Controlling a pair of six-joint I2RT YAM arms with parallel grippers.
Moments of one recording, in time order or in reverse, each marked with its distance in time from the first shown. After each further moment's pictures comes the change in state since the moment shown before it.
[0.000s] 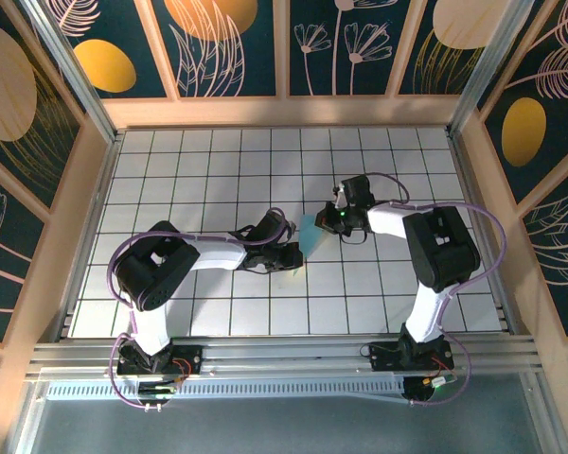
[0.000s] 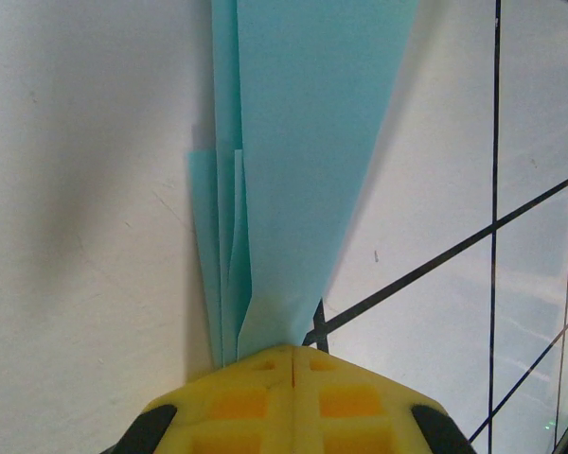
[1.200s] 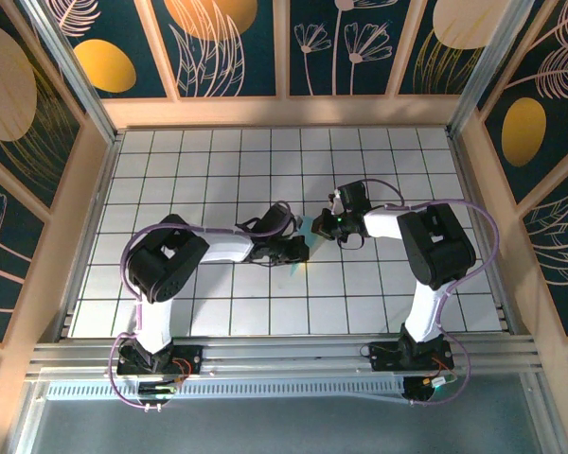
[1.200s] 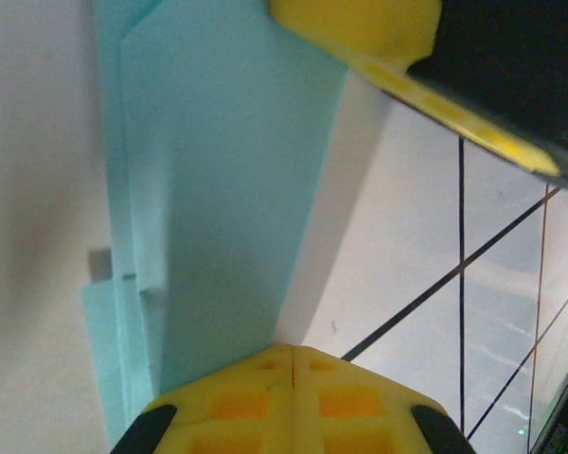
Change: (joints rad) left arm 0.018 0.077 0.089 -0.001 0.074 0.024; right arm 0.016 0.032 -0.034 0.041 -0.034 0.001
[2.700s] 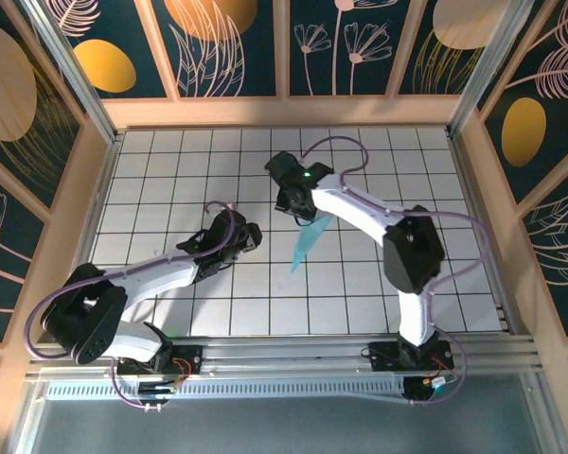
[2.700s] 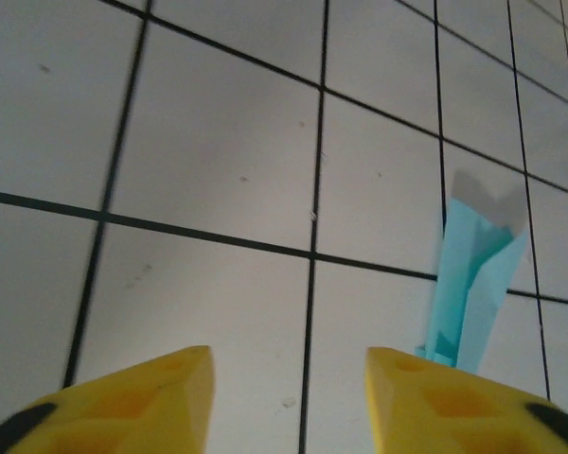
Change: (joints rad) left arm 0.108 -0.561 -0.354 -0.035 -0.588 -0.064; right arm 0.378 0.130 0.789 -0.900 0.744 0.316
